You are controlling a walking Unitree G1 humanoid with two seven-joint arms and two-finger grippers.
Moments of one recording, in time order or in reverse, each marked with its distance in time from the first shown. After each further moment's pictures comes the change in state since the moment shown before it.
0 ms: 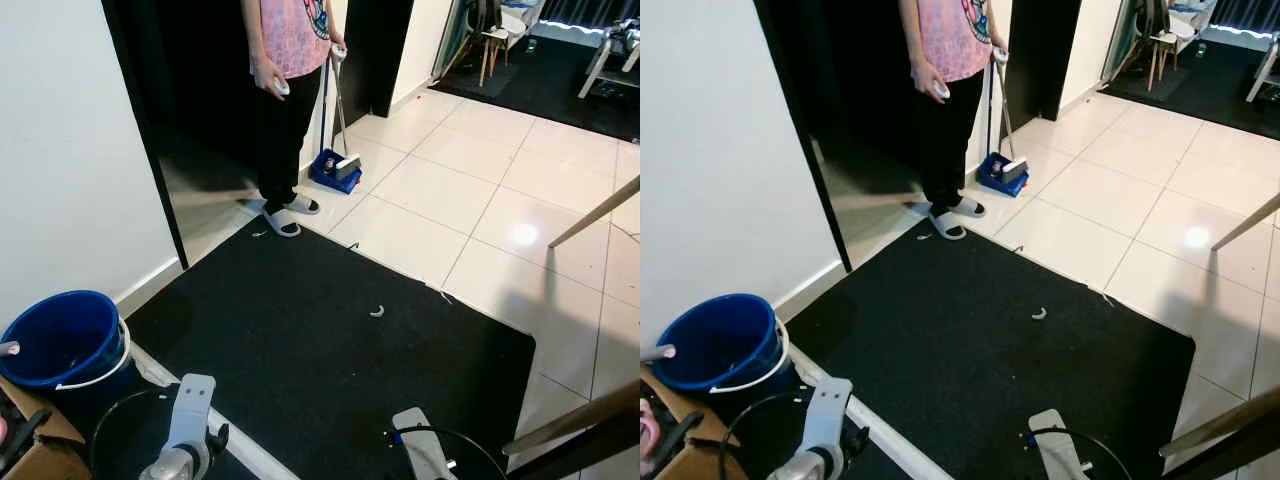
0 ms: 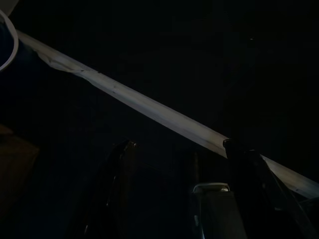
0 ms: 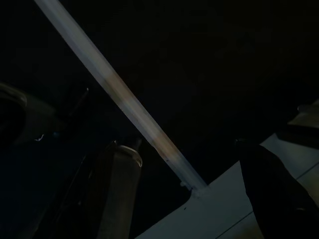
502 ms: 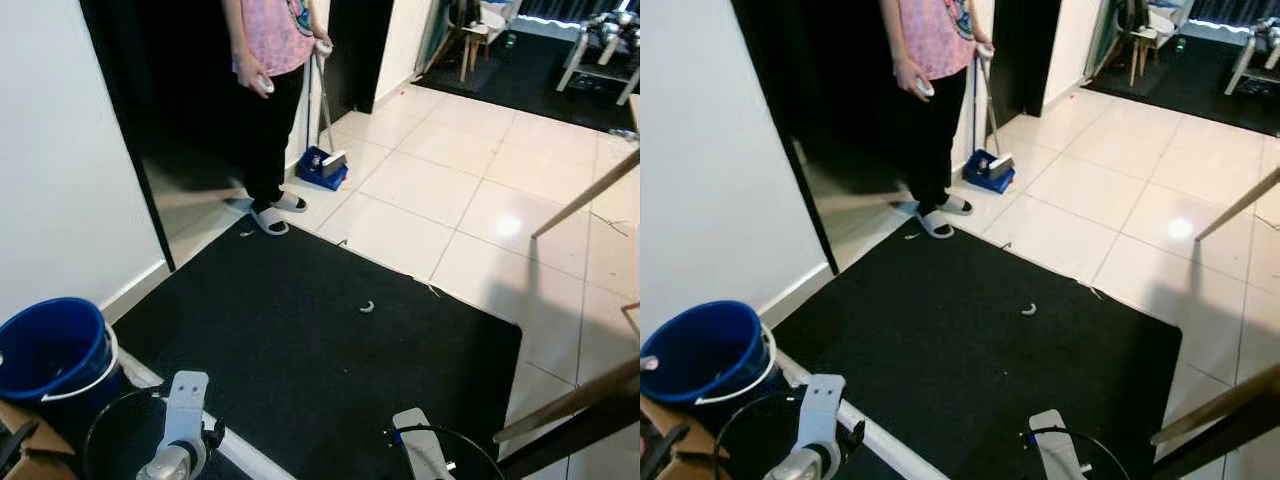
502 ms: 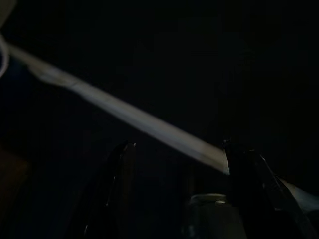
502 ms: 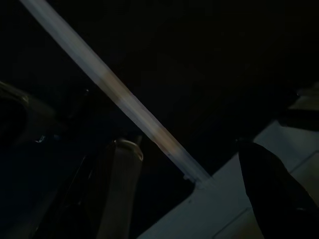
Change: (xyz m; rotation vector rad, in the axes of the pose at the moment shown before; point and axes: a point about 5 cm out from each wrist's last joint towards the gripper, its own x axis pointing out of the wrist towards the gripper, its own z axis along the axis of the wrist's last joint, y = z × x) left arm 0.000 0.004 0.006 -0.039 -0.034 0.026; right arm 0.000 0.003 -0.004 0.016 0.018 0.000
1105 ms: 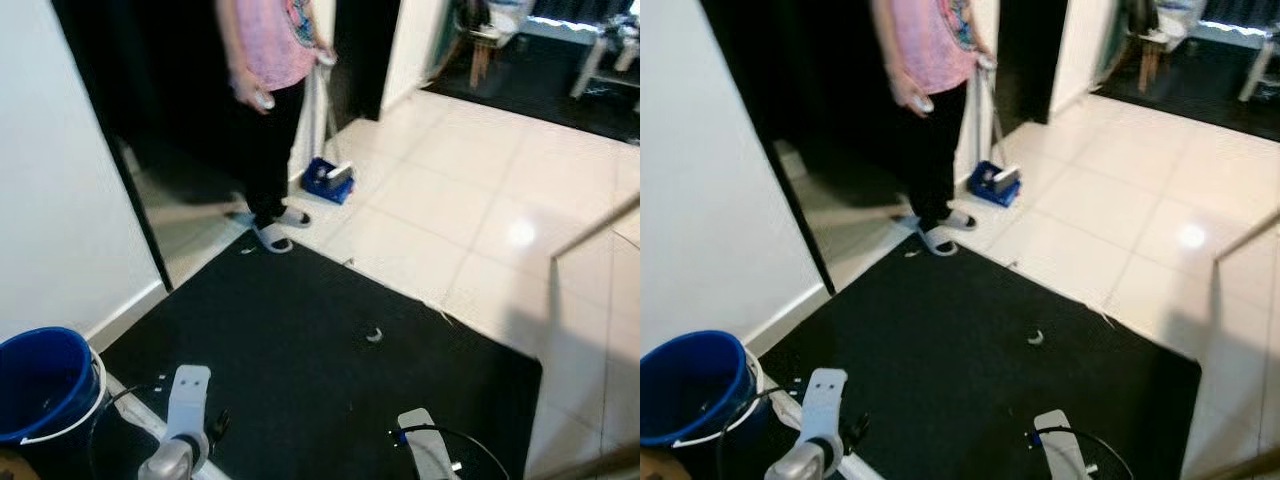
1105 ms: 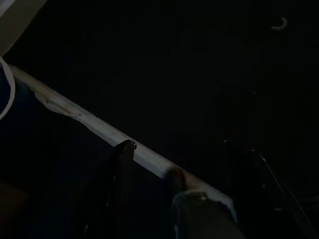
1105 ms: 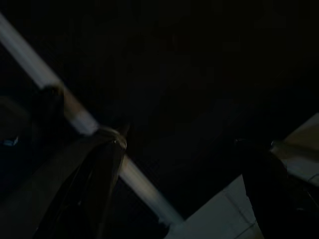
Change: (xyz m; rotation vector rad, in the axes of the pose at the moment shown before) left arm 0.000 0.001 0.001 -0.005 -0.007 -0.005; right arm 0.001 -0.005 0.006 -0.002 -0.012 -0.013
